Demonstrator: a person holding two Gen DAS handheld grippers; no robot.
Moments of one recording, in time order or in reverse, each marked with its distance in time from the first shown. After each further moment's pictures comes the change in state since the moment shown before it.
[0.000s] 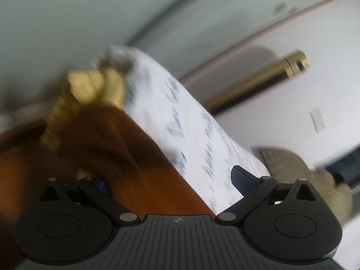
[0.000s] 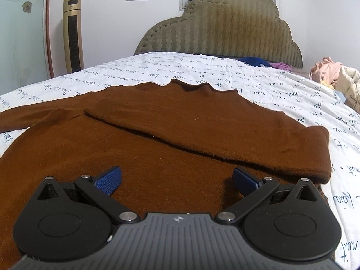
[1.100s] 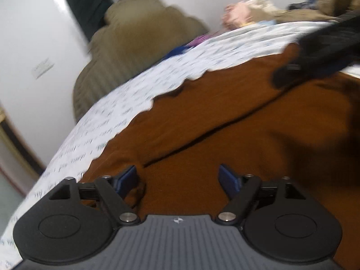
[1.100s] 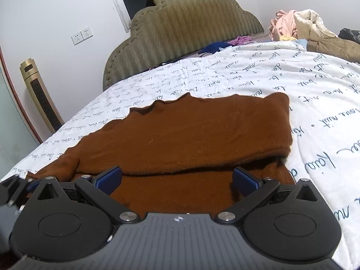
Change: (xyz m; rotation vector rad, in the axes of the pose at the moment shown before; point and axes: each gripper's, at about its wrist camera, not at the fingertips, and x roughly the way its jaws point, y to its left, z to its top) left arm -0.084 -0.117 -0.324 1.861 0.123 -0.605; right arm -0.016 -0.074 0.001 0.415 -0.057 0.005
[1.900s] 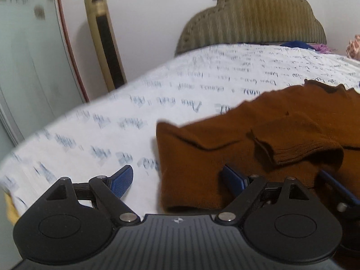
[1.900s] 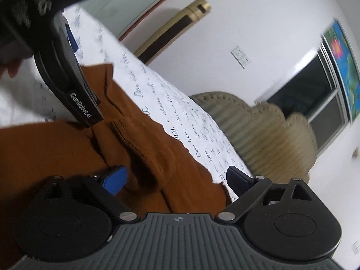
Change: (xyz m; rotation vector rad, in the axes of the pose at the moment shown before) left arm 0.013 0.135 -0.059 -0.600 0.240 0.351; right arm 0.067 0.228 -0.076 -1.314 -0.208 -0.008
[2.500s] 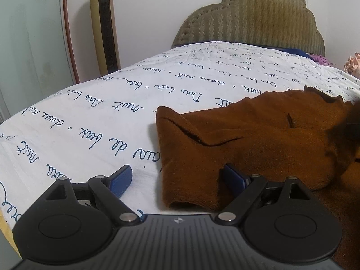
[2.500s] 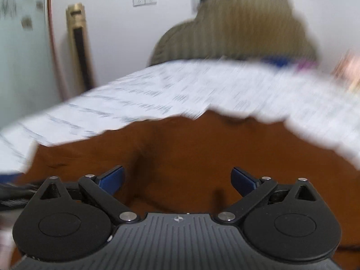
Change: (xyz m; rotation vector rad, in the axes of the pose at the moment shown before) left arm 0.021 0.015 -0.008 -0.082 0.025 -0.069; right arm 0.047 -0.127 -0.078 1.043 0.186 0.248
